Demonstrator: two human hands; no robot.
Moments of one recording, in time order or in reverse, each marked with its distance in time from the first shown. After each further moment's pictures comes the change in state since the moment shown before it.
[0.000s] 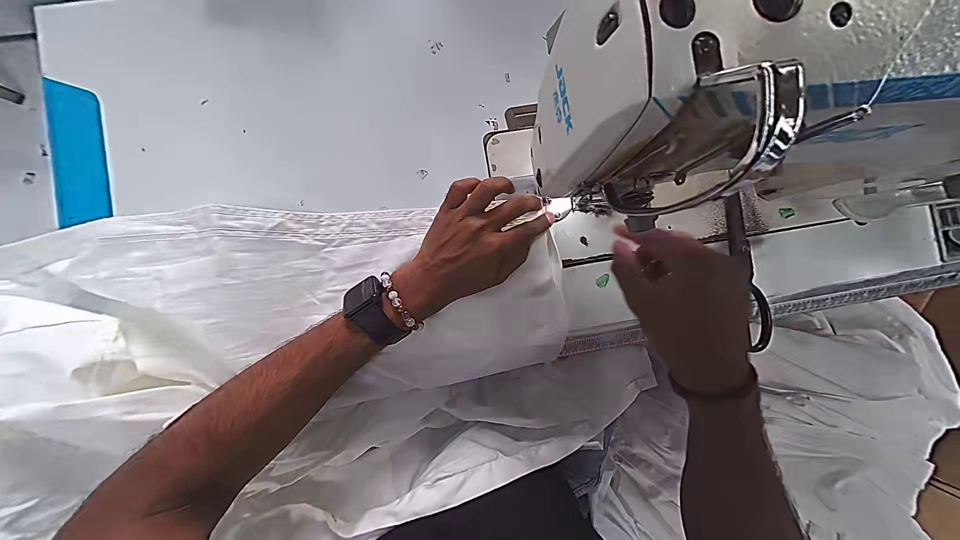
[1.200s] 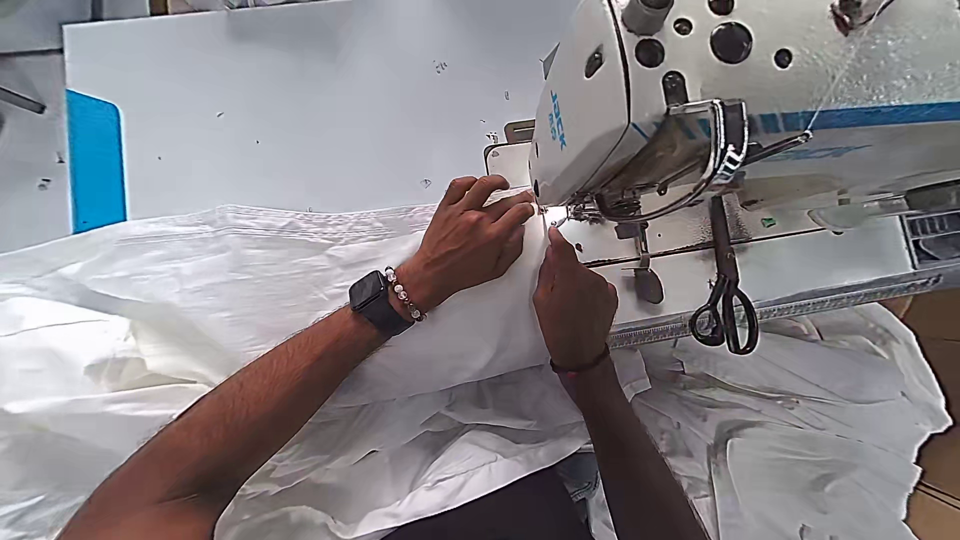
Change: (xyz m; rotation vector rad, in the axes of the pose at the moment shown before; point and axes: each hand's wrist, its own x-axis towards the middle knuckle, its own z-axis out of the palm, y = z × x) left_hand 0.007 -0.007 -0.002 0.053 -0.012 -0.065; right_hand -0.011 -0.067 0.090 -0.049 0.227 0.062
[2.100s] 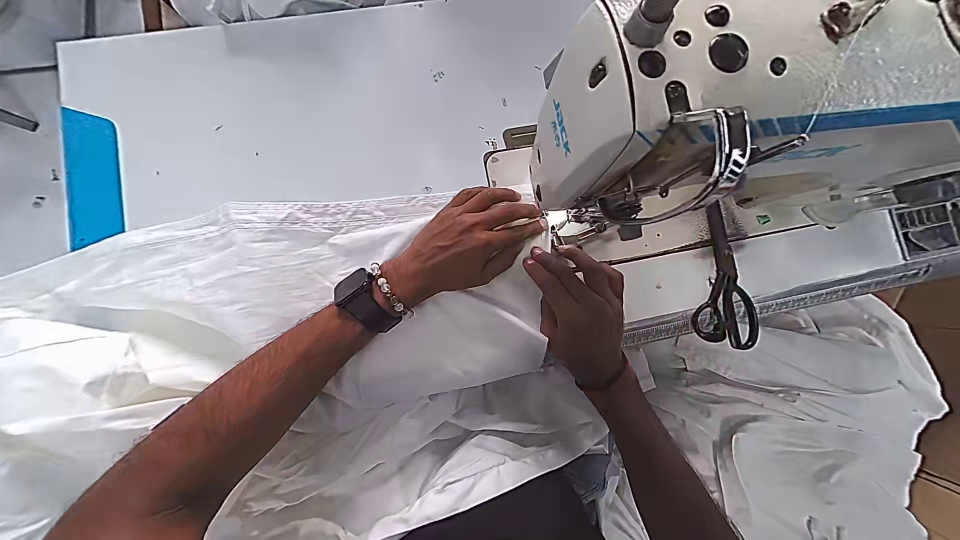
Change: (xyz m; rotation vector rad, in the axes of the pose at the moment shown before) left_hand -0.001 -0.029 -0.002 -0.238 -0.105 0.230; right_hand -0.013 0.034 0.004 0.121 0.076 -0.426
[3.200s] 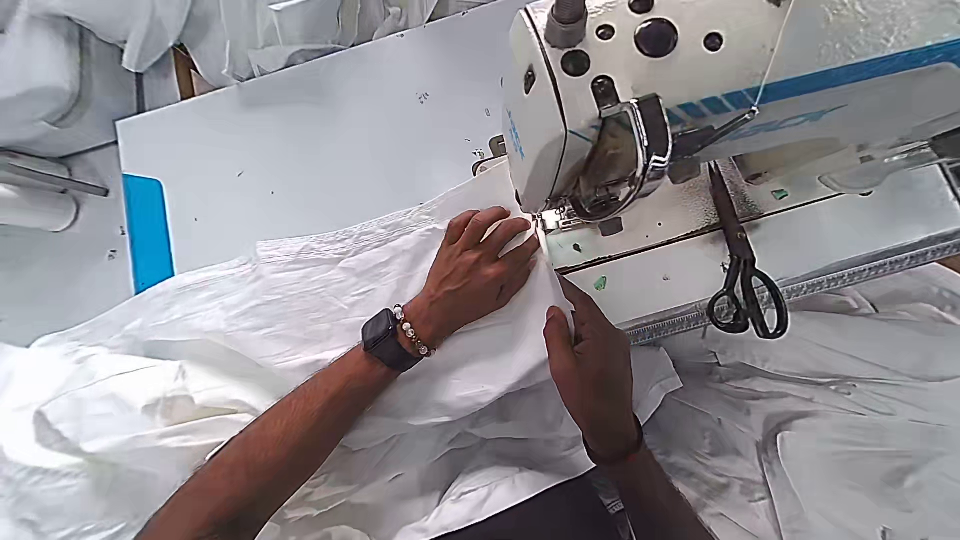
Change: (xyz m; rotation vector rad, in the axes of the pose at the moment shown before) left_hand 0.001 0.046 0.009 0.224 0.080 -0.146; right_hand -0.015 -0.048 -0.039 0.482 -0.052 0.697
